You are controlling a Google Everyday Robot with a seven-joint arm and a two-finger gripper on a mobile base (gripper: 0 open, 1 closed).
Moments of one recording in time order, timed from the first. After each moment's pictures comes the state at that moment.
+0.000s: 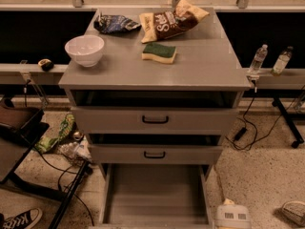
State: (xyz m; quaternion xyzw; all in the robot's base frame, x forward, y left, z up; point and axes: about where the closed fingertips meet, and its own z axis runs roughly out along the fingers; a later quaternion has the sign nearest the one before) arm 0.343 -0.249 0.423 -0.51 0.84 -0.16 0.08
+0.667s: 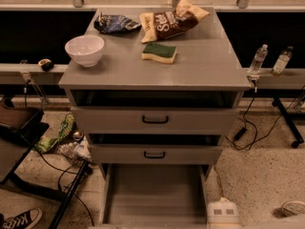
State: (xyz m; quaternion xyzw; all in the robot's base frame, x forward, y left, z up) arm 0.353 -0.243 0.404 -0.52 0.84 -0.17 0.06
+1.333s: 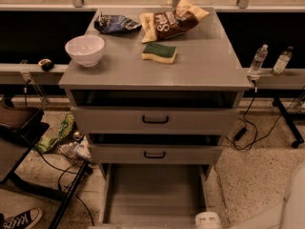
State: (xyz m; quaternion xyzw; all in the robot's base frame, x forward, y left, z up) arm 0.322 -0.239 0.262 -0.56 0.82 -0.12 -0.02
